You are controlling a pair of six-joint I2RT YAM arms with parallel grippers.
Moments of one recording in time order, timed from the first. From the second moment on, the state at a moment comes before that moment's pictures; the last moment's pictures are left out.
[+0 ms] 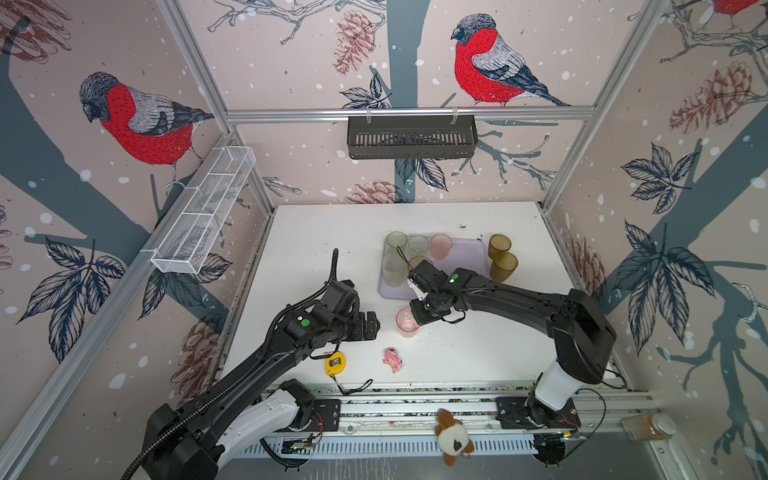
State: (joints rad) left arm -0.63 0.94 0.71 -0.78 0.13 -0.64; right arm 0.91 1.70 1.20 -0.73 -0.12 0.49
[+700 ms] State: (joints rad) left arm -0.63 0.94 0.71 -0.78 0.13 -0.64; right arm 0.91 1.70 1.20 -0.73 -0.11 0.49
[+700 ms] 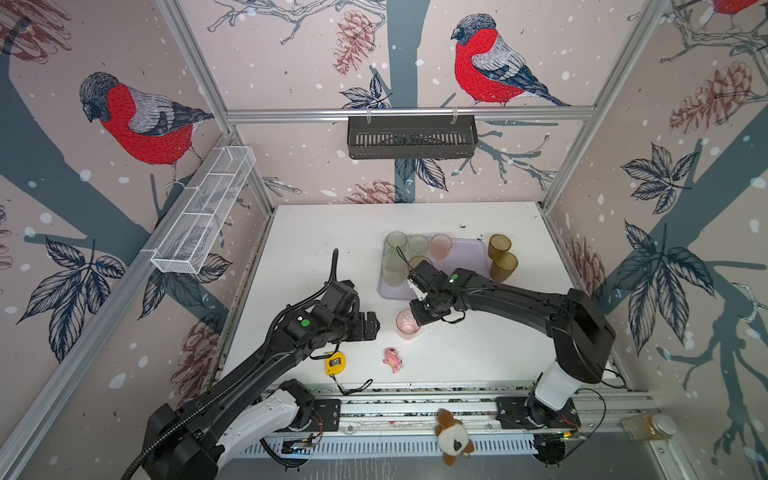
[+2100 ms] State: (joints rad) left arm -0.63 0.99 0.73 -0.63 0.23 -0.55; right arm 0.79 1.49 1.11 -0.82 -0.03 0.49
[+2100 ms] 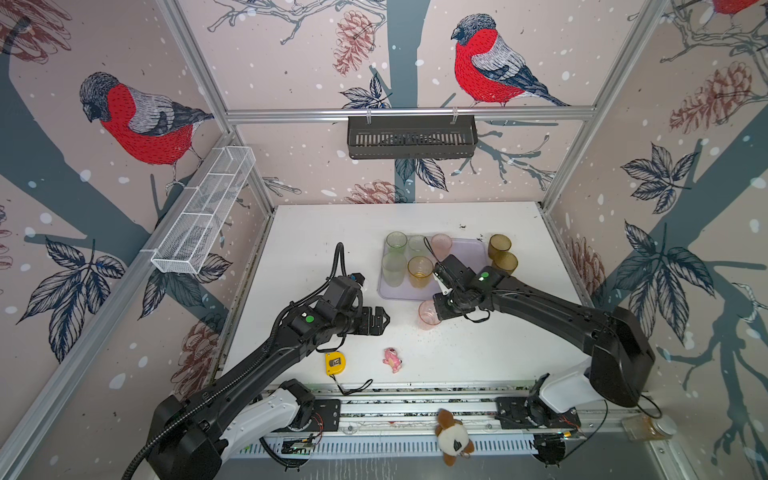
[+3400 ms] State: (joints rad) left arm -0.75 1.02 0.78 -0.38 0.25 -0.48; right arm 0.48 1.50 1.23 -0.93 0.03 0.31
